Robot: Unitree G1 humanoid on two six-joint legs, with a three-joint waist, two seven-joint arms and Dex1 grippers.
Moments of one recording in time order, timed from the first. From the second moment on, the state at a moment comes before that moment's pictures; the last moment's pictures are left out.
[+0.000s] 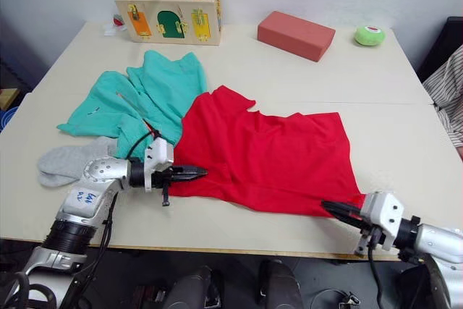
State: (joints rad) left arm -0.42 0.58 -0.14 0.15 -0.23 0.15 -1.11; right arm 0.26 -0.74 -0.26 -0.20 0.43 -0.12 1.10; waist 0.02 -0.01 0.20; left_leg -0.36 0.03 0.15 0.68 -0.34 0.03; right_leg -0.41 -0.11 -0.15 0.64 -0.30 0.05
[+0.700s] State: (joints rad) left arm -0.04 0.70 0.06 -0.10 -0.33 0.16 -1.05; right arm 0.18 -0.78 -0.40 0.16 0.37 -0.20 0.99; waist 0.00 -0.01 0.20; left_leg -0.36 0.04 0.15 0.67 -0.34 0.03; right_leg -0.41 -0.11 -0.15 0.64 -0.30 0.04
